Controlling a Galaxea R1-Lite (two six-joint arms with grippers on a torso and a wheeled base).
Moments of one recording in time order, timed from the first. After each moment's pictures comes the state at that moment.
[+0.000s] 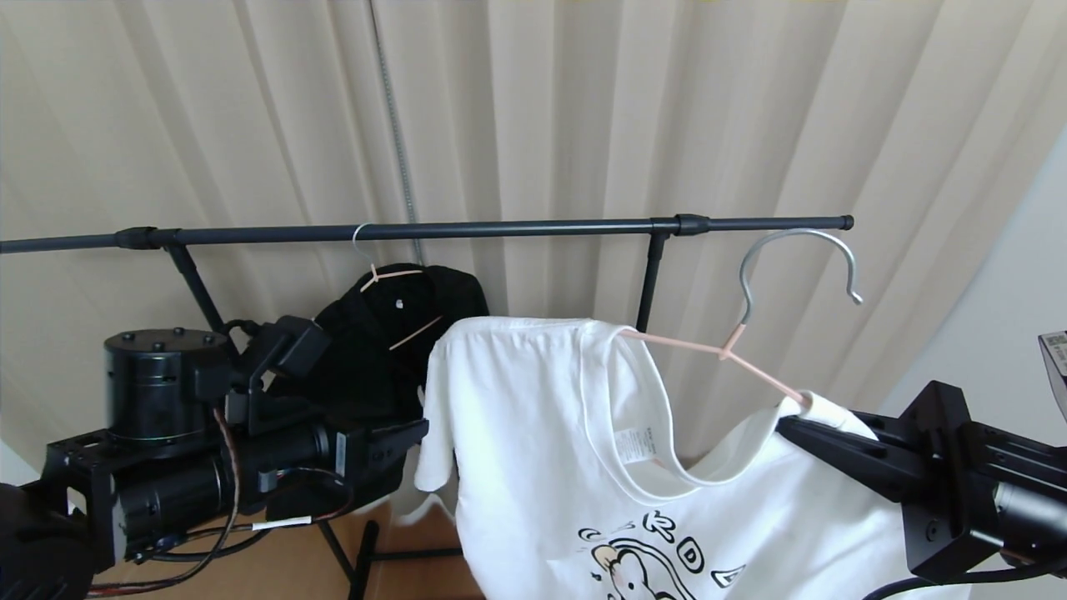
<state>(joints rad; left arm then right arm) -0.33 1.58 -0.48 -0.66 -0.22 -0.02 0.37 1.37 -0.21 -1.20 0.67 0.00</state>
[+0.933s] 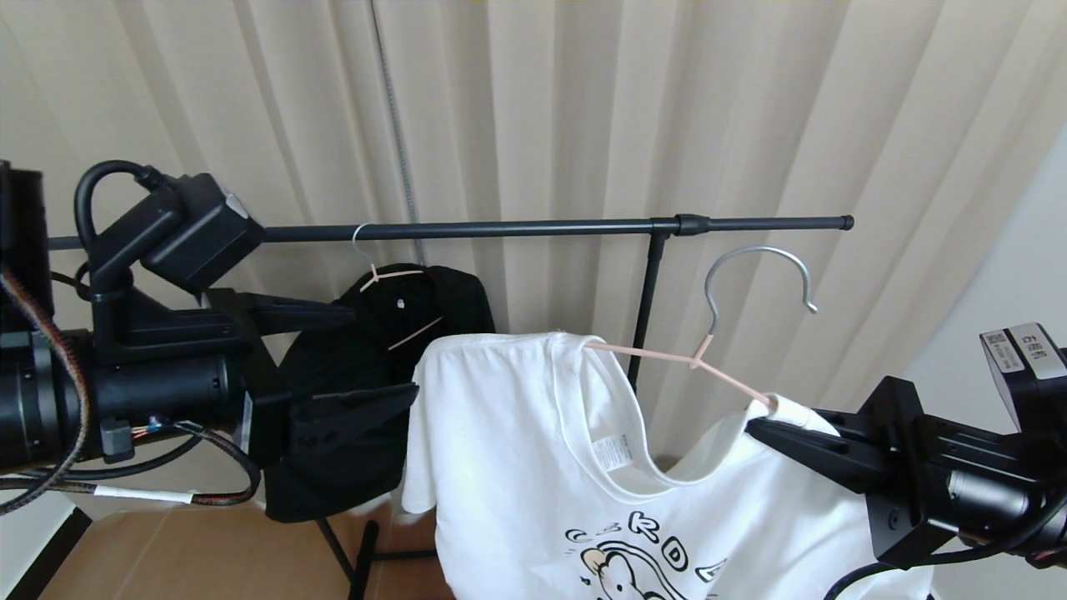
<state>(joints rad) -0.42 1.30 -0.87 -0.05 -0.35 0.34 0.35 1.49 -0.23 -1.29 0.77 0.00</state>
